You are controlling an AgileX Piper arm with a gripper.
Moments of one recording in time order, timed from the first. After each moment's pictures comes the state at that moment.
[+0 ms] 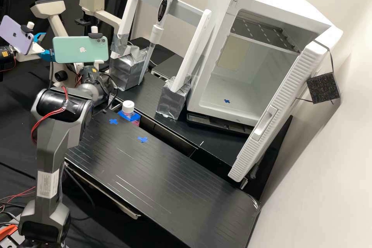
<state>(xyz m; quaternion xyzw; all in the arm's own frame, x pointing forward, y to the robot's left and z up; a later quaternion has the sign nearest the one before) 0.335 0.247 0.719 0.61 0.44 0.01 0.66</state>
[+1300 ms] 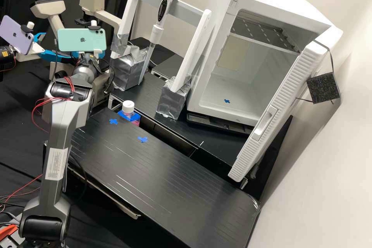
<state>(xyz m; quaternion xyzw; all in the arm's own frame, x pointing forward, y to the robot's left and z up) 0.407 0.290 0.653 0.57 0.37 -0.06 0.73</state>
